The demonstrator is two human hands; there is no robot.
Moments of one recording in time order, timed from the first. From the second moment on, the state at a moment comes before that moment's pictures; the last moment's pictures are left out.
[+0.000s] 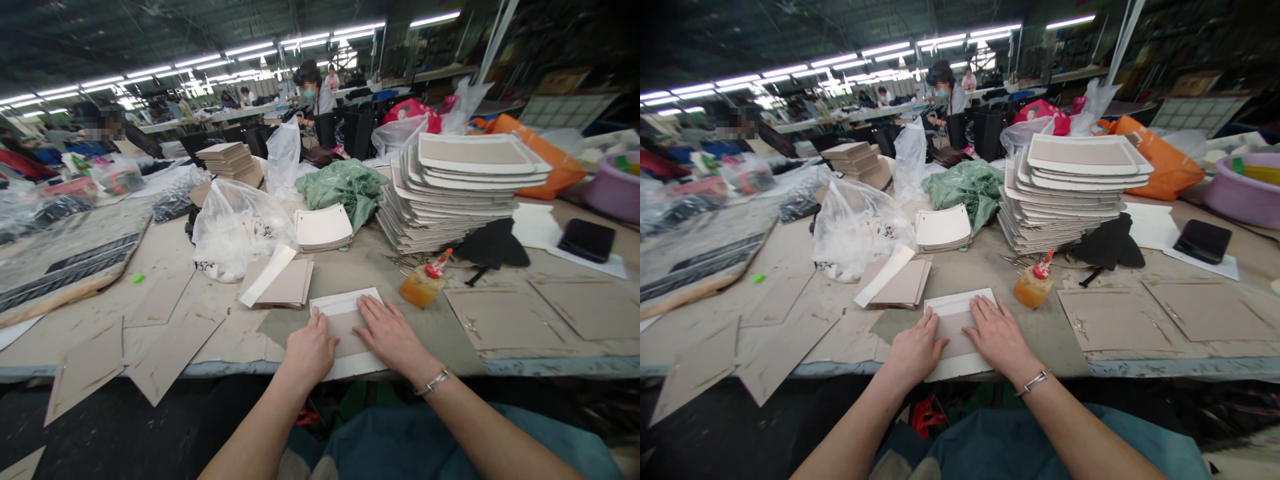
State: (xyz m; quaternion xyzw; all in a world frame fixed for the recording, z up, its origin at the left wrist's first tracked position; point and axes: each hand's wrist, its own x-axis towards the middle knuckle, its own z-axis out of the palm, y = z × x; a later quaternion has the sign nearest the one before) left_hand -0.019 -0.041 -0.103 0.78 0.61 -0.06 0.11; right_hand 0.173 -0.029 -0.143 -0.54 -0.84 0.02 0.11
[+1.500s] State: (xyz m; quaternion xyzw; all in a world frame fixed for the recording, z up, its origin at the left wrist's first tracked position) left_hand -0.042 -0.022 -0.112 0.66 0.70 0.19 0.20; right_hand 0.202 -0.016 -0.151 -0.67 -0.66 0.19 0.29
